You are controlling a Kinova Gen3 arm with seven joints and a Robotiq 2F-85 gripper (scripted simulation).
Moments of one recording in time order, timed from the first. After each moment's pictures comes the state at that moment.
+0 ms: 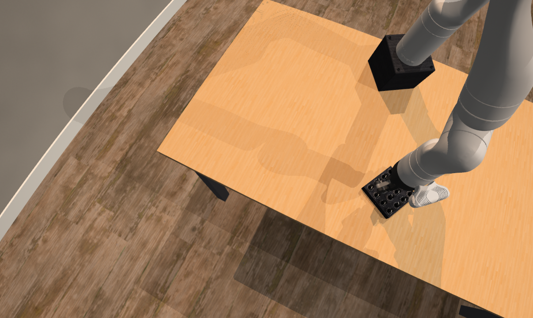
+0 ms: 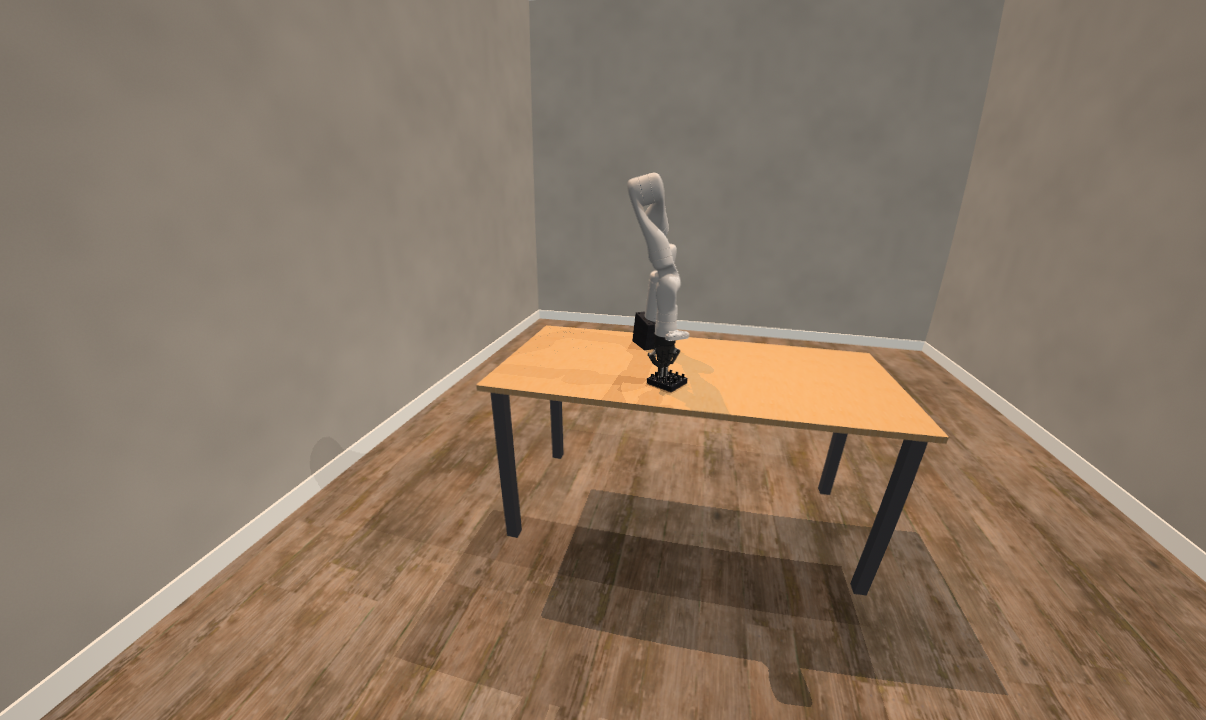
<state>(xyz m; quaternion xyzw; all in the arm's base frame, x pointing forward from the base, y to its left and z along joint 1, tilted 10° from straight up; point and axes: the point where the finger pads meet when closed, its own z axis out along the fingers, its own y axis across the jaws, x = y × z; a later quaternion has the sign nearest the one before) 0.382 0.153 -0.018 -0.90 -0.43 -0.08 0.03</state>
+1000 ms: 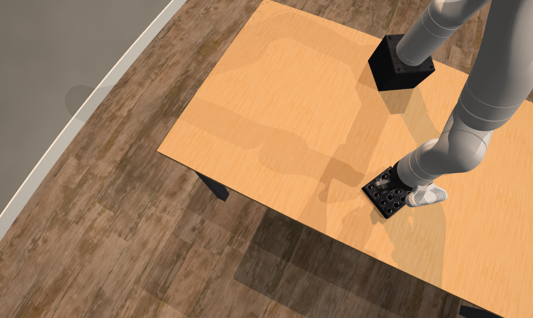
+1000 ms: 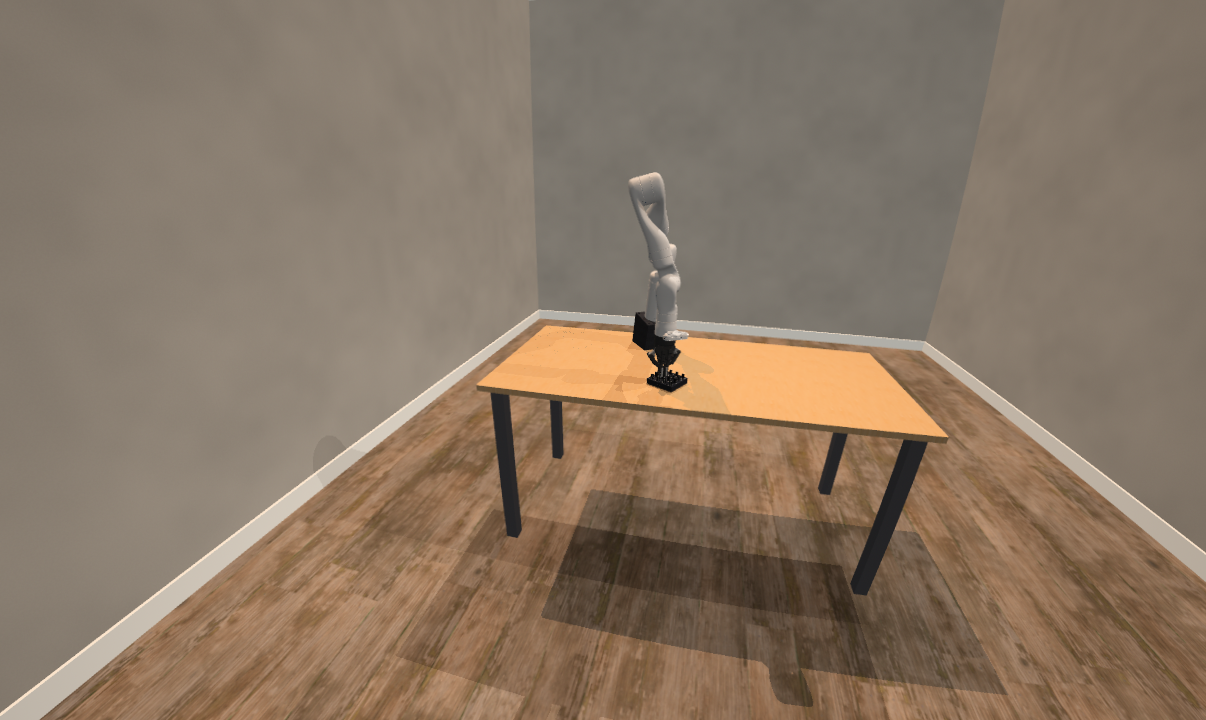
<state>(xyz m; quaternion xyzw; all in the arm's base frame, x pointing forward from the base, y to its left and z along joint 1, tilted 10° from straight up) 0.382 0.153 -0.018 -0.92 -0.39 -0.08 0.03</state>
